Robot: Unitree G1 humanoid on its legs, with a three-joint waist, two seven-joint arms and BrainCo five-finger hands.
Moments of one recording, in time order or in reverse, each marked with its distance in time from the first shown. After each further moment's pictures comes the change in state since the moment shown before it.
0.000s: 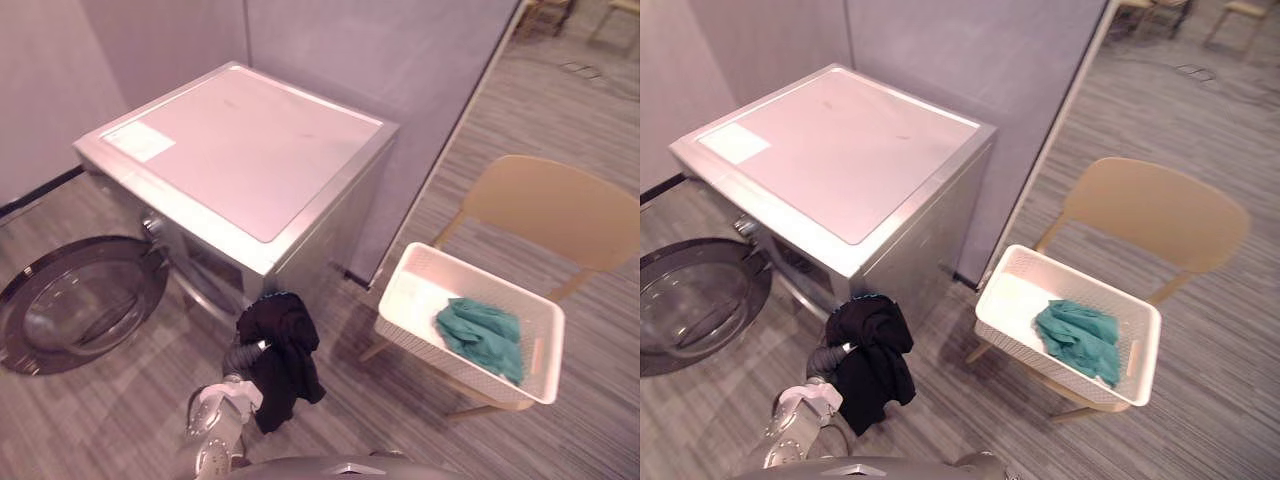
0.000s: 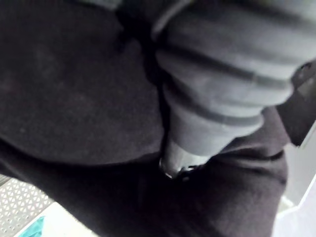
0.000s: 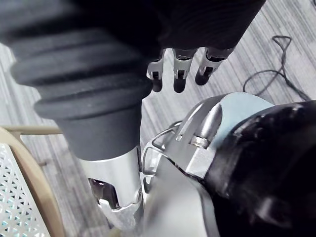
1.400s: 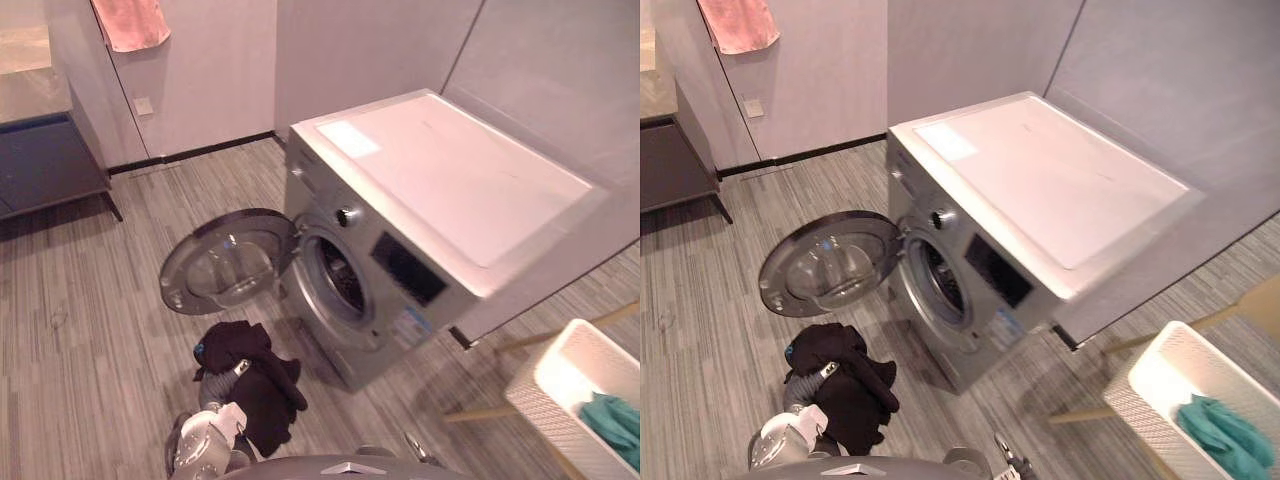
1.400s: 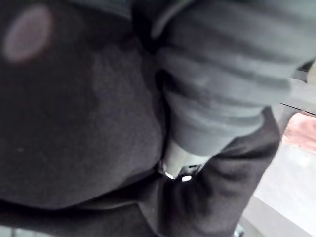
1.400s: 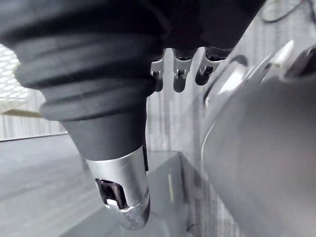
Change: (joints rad) left arm 0.089 -0.079 0.152 0.121 0.128 -0.004 0.120; right arm 0.001 0.043 0.059 -0.175 0.010 0.003 -0.048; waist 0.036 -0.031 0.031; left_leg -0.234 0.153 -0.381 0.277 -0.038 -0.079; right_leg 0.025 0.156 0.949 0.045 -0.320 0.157
